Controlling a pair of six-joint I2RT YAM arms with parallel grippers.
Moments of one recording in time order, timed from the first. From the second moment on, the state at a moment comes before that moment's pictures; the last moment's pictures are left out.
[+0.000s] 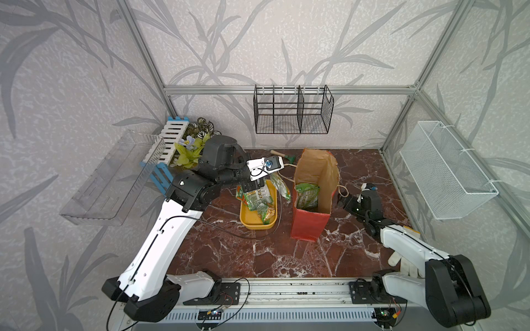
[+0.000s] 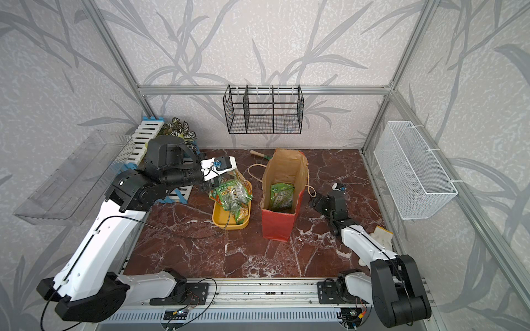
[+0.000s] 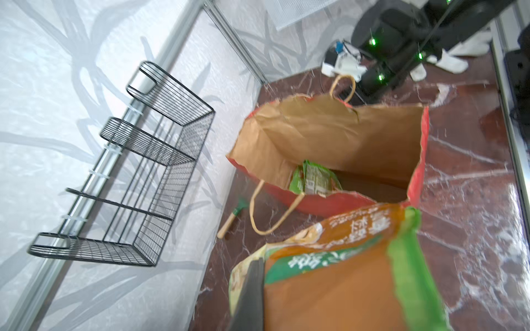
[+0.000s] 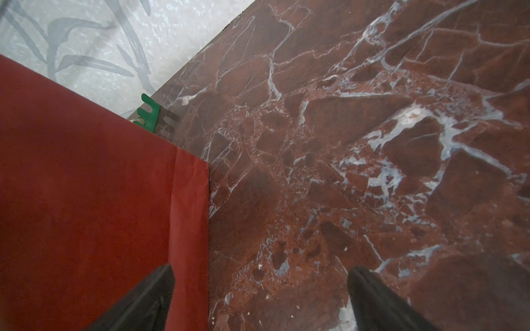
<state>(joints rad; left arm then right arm) -0.51 1.26 1.74 -0.93 0.36 0.78 0.17 1.20 0.48 0.11 0.02 0.68</state>
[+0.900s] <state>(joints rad) -0.85 1.58 1.76 -0.60 0.12 0.26 0.17 1.20 0.48 0.11 0.02 0.68</state>
